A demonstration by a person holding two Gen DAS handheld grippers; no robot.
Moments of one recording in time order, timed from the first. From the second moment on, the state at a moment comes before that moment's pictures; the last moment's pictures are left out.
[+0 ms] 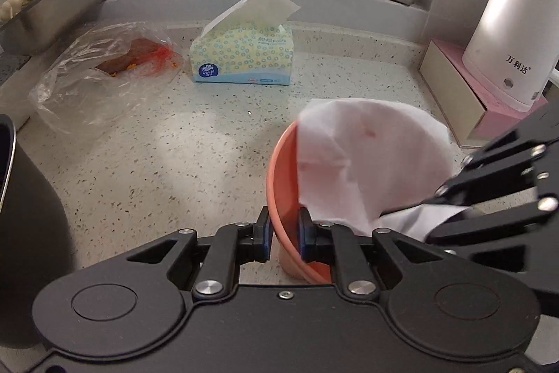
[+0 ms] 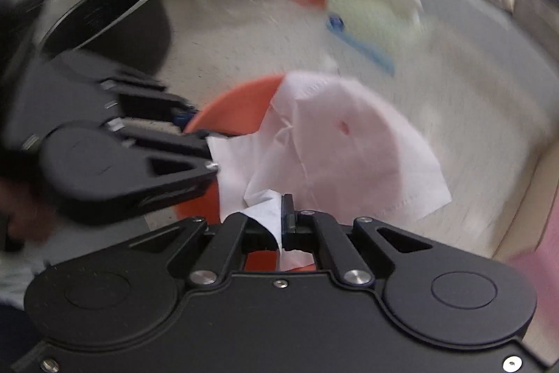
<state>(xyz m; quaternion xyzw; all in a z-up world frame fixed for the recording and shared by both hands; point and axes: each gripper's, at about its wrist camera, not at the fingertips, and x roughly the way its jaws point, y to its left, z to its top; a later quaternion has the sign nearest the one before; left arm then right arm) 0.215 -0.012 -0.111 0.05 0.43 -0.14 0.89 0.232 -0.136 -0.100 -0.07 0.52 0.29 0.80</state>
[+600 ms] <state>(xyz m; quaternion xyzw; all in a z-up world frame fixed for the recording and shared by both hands) 0.210 -0.003 -0.110 0.05 0.42 -0.17 0.89 0.215 -0.151 -0.053 -0.07 0.49 0.33 0.80</state>
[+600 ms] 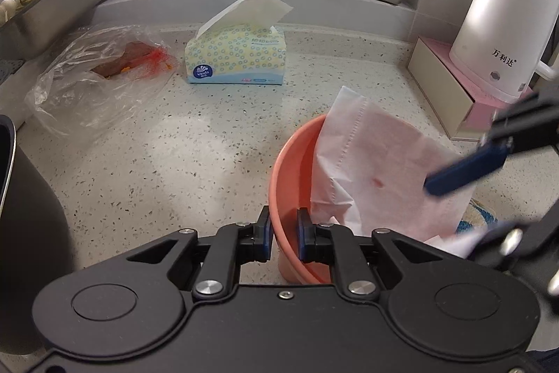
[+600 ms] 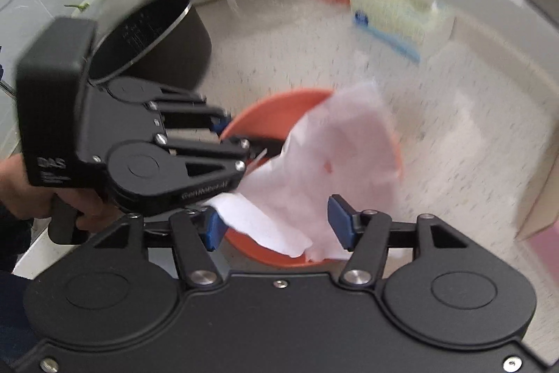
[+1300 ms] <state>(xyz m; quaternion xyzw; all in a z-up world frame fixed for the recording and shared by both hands) 0.208 -0.003 -0.112 0.06 0.42 -0.18 0.89 0.238 -0.130 -0.100 -0.14 0.44 0.27 0.85</state>
